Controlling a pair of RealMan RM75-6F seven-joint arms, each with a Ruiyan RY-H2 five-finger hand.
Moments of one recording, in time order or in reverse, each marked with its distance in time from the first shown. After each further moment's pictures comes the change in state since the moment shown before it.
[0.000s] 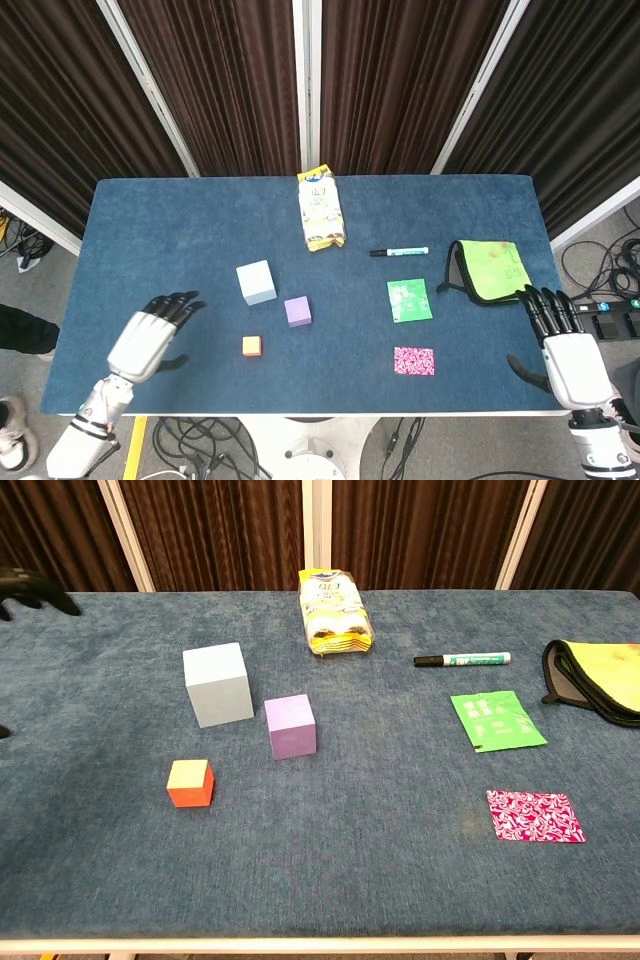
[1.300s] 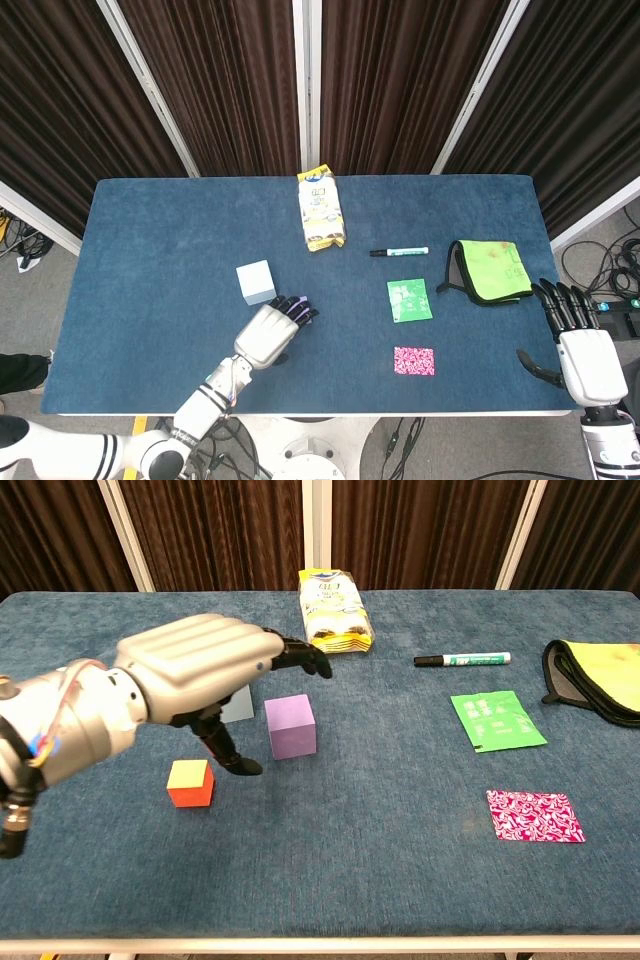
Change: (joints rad) left arm -0.341 -0.450 -0.123 0.097 -0.371 -0.219 0.427; right arm -0.003 0.030 0.016 0.006 0.020 0.013 0.081
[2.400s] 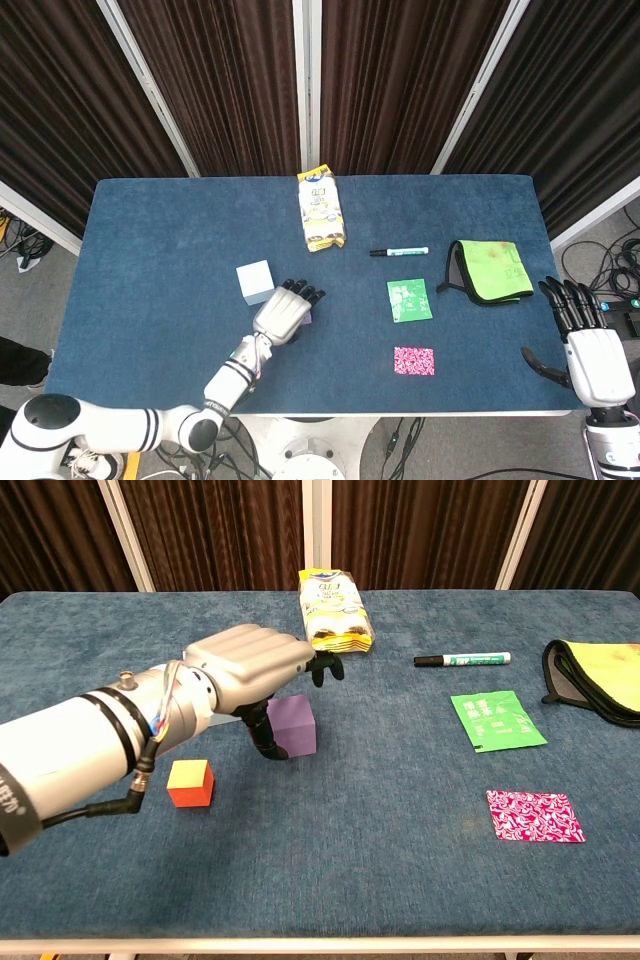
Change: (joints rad) left arm -0.158 -0.144 -0.053 0.268 -0.188 -0.035 -0.012; right arm -0.007 -0.003 0.009 0.022 -0.016 0.034 0.037
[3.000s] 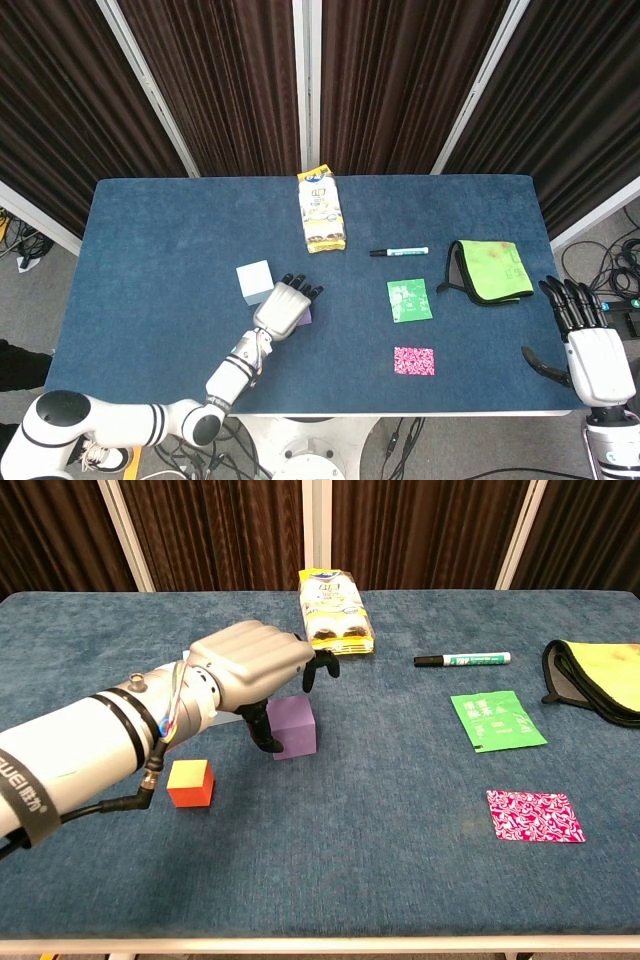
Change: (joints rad) left arm -0.033 -0.024 0.027 0.087 0.024 0.022 0.001; right arm 0.002 0.005 0.003 -0.006 0.004 -0.003 0.002
